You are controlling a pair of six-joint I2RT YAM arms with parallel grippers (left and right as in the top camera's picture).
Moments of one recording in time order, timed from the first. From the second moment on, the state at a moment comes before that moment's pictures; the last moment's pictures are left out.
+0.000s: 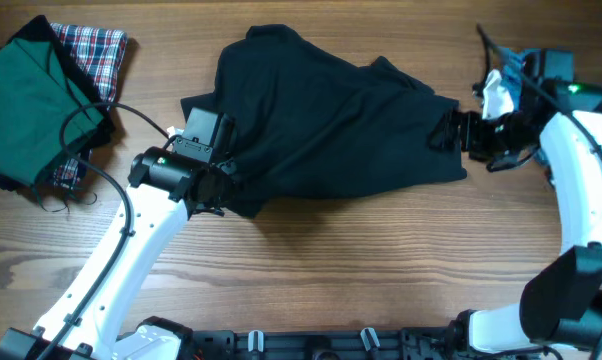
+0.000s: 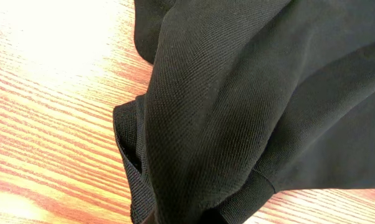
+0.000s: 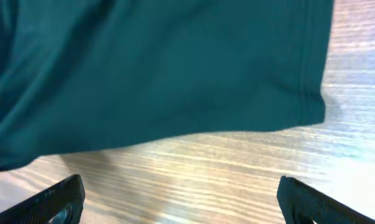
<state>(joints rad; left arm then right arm) -0.35 1.36 1.08 -0.99 -0.06 -0.75 -0.17 1.64 1.36 -1.16 -0.41 -0.04</state>
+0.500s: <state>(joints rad) -0.35 1.36 1.08 -0.94 -0.06 -0.75 -0.17 1.66 1.11 -0.73 -0.21 0.24</state>
